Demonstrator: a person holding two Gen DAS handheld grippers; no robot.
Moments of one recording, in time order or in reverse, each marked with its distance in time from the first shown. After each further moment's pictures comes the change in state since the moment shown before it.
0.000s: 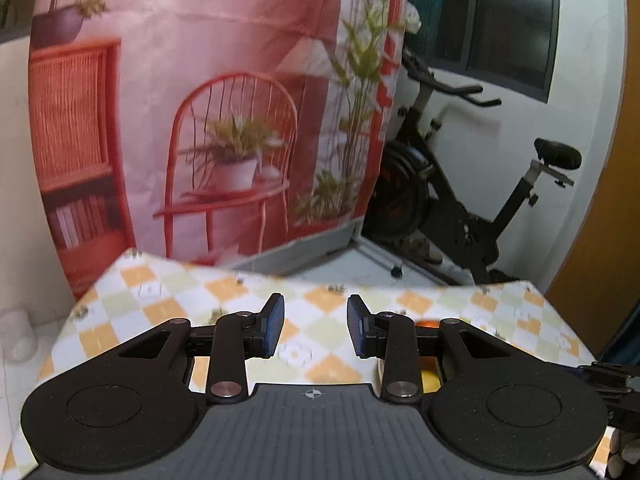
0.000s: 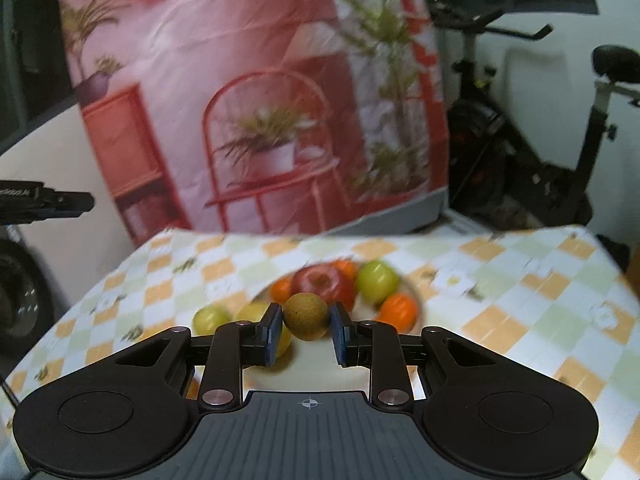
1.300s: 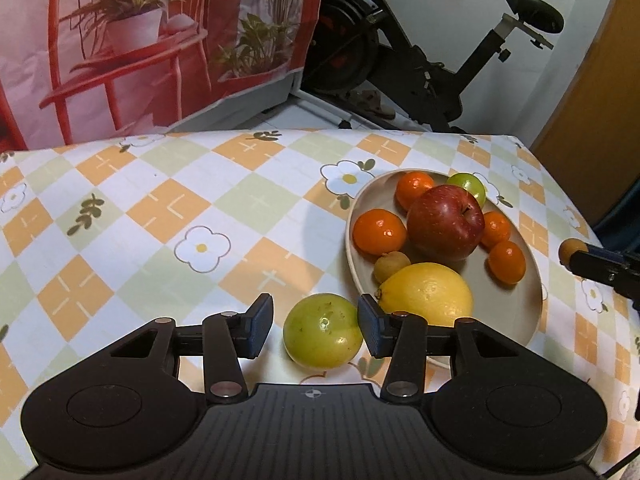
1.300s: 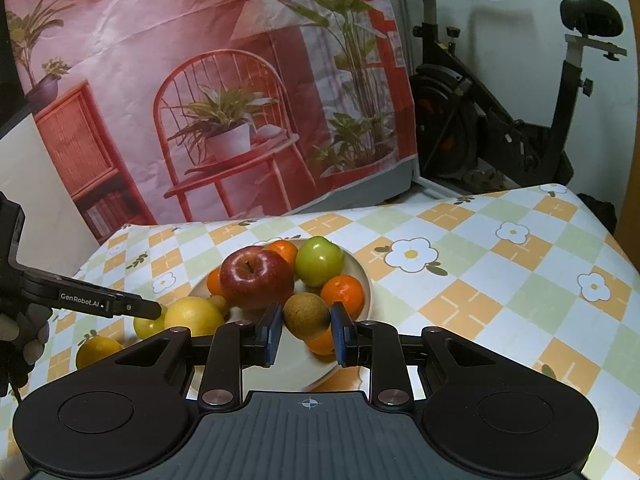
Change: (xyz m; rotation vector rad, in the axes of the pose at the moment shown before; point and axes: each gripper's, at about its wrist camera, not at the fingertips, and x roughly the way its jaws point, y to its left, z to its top) left arm 0.160 -0.014 -0.066 0.085 0.449 -0.208; right arm 0.038 -0.049 -0.007 0.093 0.076 -0.054
